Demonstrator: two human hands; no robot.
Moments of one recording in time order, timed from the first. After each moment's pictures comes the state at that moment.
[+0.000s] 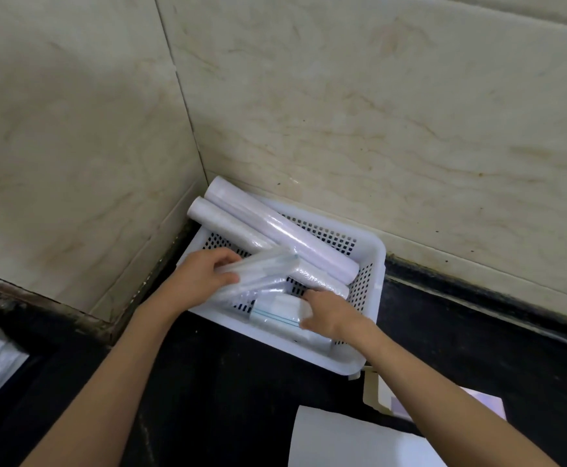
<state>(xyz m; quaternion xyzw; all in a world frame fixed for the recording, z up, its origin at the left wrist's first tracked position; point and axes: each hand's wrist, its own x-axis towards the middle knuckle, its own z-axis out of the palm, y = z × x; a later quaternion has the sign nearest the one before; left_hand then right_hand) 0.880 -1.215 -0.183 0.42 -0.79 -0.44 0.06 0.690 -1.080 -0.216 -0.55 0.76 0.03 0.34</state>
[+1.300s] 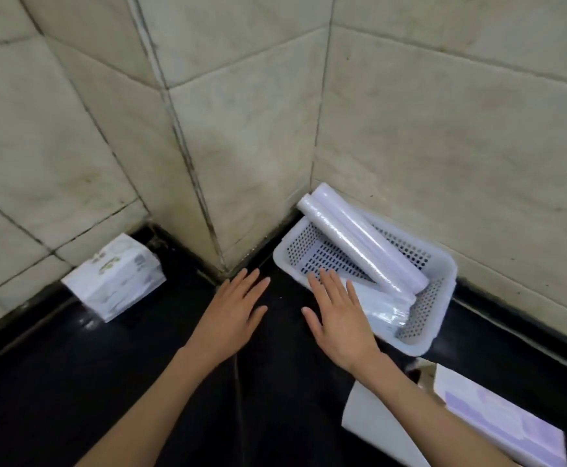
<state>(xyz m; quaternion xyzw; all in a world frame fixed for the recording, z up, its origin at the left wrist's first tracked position) 1.009 -1.092 -0.175 0.46 -0.87 -0.14 0.08 0.813 -1.031 -0.173 -0.71 0.68 -0.10 0.11</state>
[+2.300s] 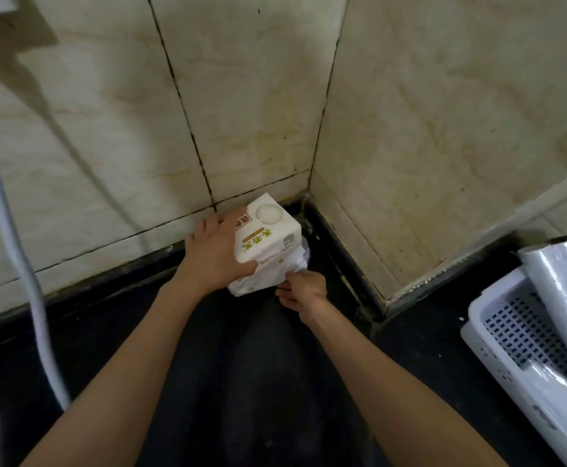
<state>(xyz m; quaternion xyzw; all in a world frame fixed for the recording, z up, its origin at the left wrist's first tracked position) 1.271 -1.202 -0.191 0.74 -0.64 -0.17 0.12 1.119 -1.213 -0.241 -0.24 0.70 -0.24 0.63</state>
